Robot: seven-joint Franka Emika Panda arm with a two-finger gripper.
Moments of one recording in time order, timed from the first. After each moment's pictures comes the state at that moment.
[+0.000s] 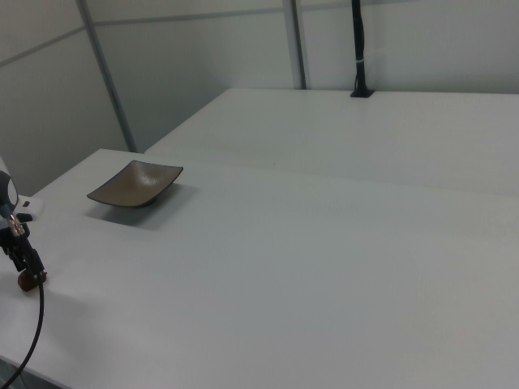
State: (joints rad) arm 0.46 0.37 0.48 -1.96 -0.13 2.31 1.05
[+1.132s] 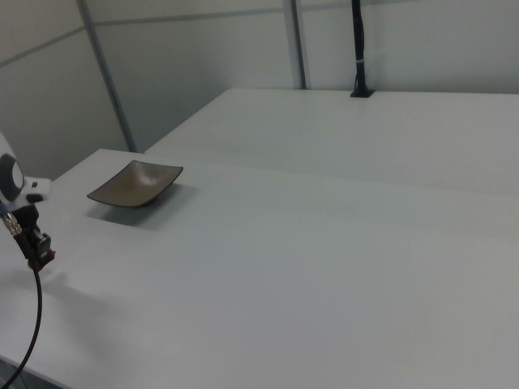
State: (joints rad) arm 0.43 0.33 0.46 -1.93 -0.14 2.28 0.93
